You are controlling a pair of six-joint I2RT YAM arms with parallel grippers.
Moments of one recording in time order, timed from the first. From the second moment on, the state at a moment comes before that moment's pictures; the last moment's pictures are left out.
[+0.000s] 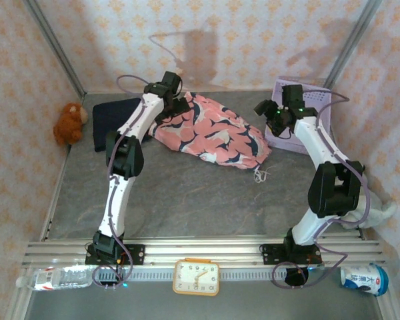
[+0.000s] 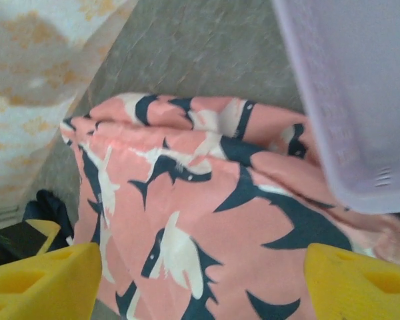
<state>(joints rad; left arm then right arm) -0.26 2.39 2.34 -1.07 -0.05 -0.75 0.09 1.69 1.44 -0.62 -0.27 0.84</state>
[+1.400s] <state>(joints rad) -0.55 1.82 1.12 -0.54 0.02 -1.01 0.33 1.82 1.19 -0.86 0.01 0.42</state>
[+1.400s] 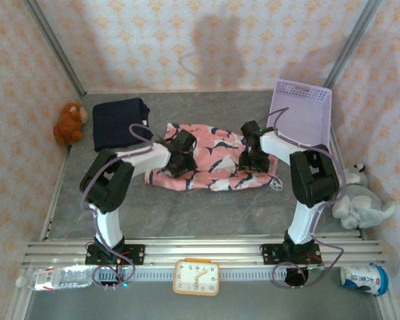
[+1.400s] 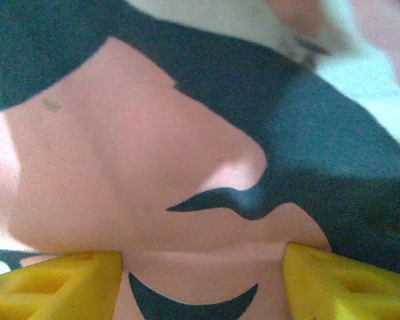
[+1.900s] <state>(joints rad) -0.65 1.45 1.05 -0.72 -0.20 -1.14 0.33 1.53 1.12 -0.92 -0.13 0.47</state>
